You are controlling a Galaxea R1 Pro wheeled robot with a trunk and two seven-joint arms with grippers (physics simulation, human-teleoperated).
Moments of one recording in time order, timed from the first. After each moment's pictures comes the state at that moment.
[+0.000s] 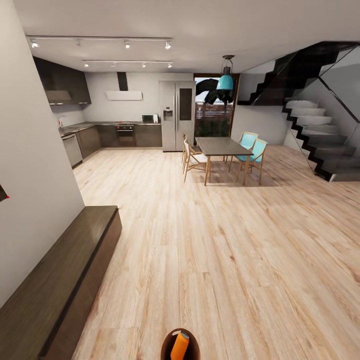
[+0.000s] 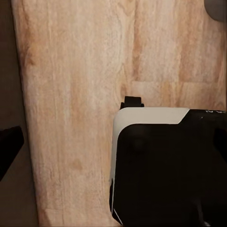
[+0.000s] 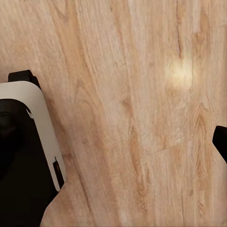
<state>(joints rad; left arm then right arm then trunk) -0.28 0.10 -0.72 -0.21 0.77 0.14 0.15 -0.29 -0.17 -0.13 0.01 0.02 0.09 -0.15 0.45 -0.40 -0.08</state>
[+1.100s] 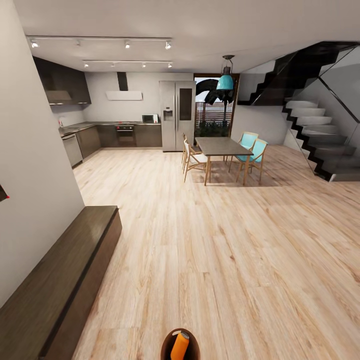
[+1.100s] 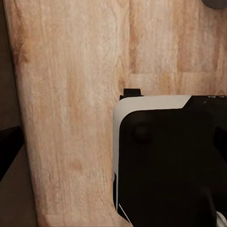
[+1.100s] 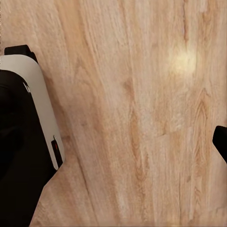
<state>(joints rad) -0.20 0.10 -0.72 -0.13 0.72 -0.03 0.05 -0.26 -0.16 -0.13 0.04 0.03 0.09 -0.14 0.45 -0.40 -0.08</state>
